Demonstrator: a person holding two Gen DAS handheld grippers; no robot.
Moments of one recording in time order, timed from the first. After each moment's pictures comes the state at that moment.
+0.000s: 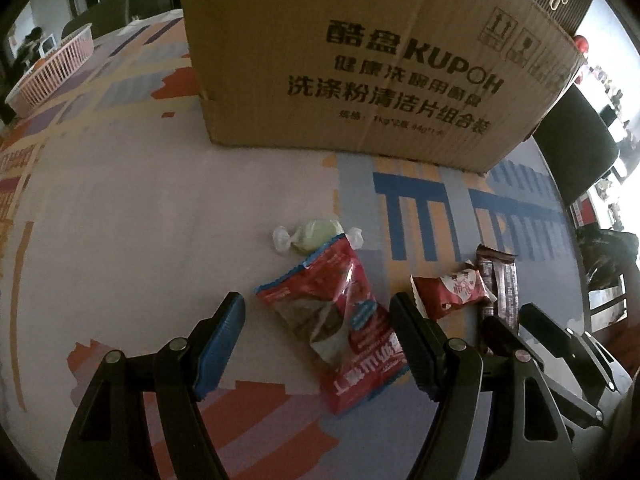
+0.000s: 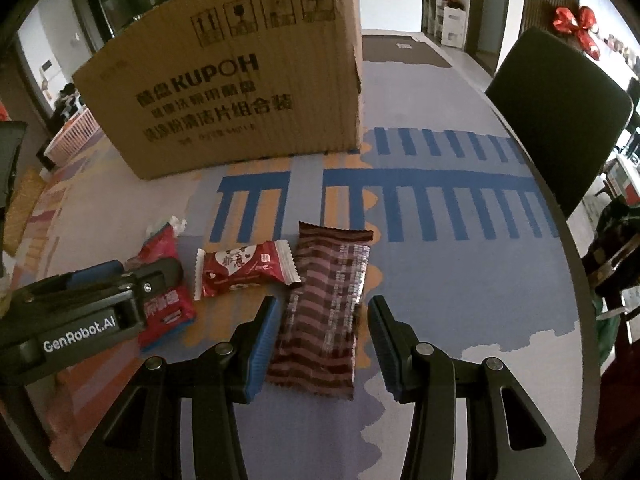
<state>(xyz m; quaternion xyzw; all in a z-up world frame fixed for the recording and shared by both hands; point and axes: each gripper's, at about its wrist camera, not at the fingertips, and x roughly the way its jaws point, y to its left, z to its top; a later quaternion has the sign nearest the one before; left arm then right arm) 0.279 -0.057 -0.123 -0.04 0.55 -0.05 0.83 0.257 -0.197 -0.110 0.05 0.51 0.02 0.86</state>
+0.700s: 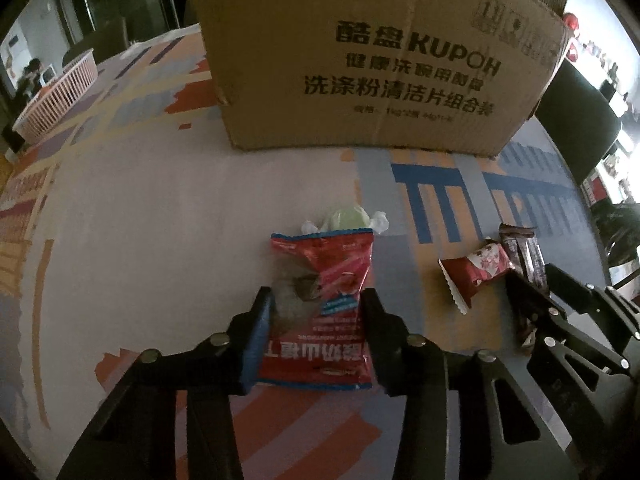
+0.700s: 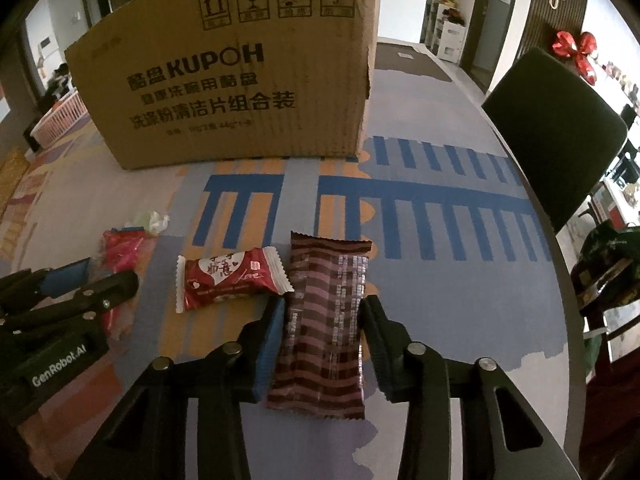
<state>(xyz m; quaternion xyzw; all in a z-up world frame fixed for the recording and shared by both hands) 0.266 -0.046 -0.122 0.00 0.54 -0.05 0.84 0.262 -0.187 -0.117 0.00 0.50 0.00 0.86</state>
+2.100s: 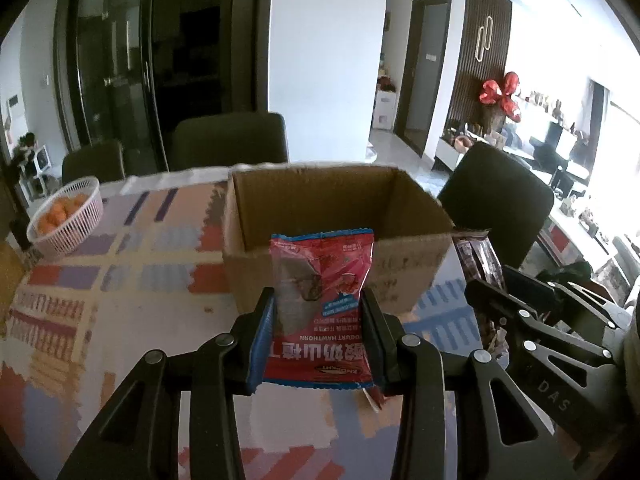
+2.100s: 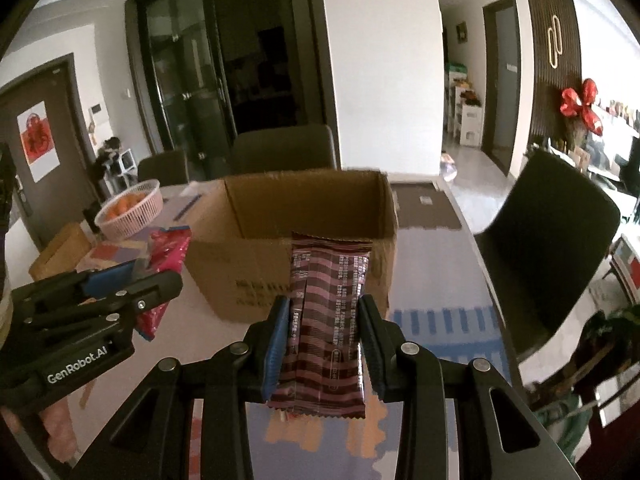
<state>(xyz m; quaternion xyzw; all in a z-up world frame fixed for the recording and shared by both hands) 0.263 -0.036 0.047 0.01 0.35 -0.11 0.93 0.259 -0.181 0.041 0.03 0.33 0.07 0.94</state>
